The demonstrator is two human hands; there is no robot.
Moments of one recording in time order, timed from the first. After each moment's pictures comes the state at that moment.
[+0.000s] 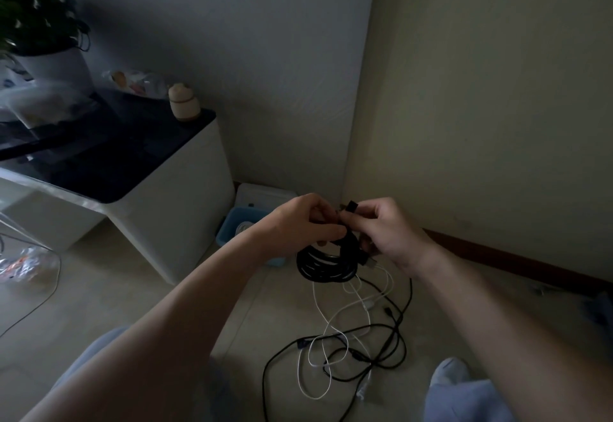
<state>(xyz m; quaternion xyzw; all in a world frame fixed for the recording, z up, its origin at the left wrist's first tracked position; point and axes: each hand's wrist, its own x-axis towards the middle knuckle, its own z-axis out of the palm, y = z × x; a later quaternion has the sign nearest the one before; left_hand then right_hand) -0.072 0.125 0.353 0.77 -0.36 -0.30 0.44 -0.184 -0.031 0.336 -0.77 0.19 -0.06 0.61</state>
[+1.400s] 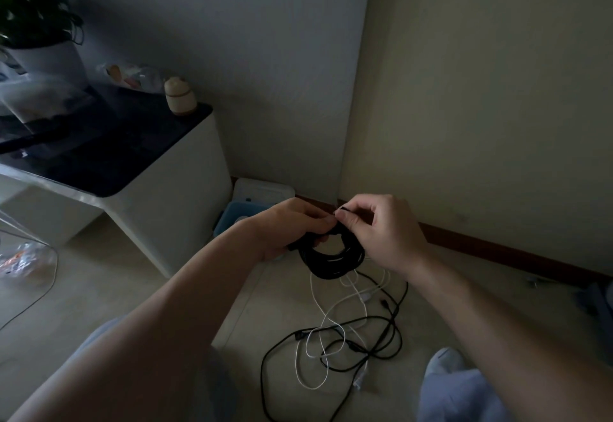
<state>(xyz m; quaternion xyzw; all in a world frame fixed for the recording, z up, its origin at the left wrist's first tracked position) -0.084 0.126 0.357 0.69 -0.27 -0.45 0.50 -0.202 -0.016 0.342 -0.89 0.11 -0.23 0.38</state>
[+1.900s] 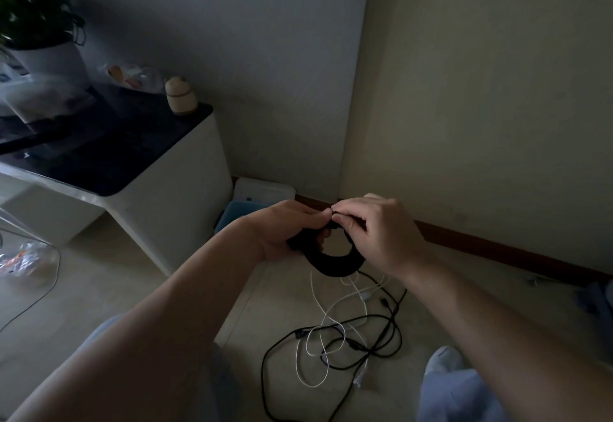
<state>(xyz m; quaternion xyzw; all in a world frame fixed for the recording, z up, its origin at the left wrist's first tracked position) -0.083 0.128 0.352 0.62 -0.17 -0.54 0.55 -0.209 -0.009 0.347 -0.93 0.00 -0.28 0.25</state>
